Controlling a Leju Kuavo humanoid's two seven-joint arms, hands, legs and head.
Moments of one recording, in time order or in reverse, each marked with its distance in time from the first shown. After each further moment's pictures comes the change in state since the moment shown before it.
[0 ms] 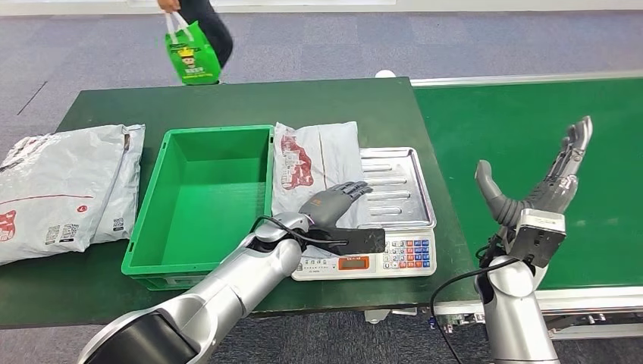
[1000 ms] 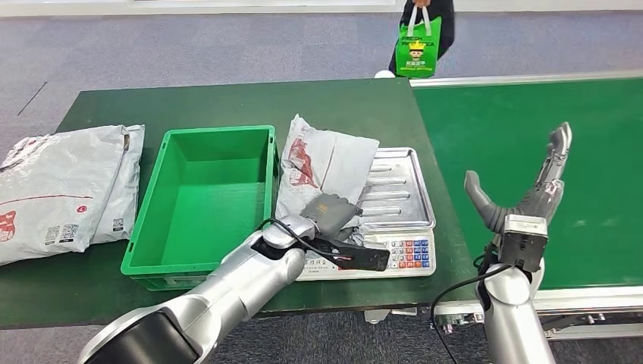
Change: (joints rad) left arm -0.005 0.004 -0.112 0.024 -0.171 0.088 0.074; right arm 0.036 0.001 -0.001 -0.003 0.081 0.048 0.034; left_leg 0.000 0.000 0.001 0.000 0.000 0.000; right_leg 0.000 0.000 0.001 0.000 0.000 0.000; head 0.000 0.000
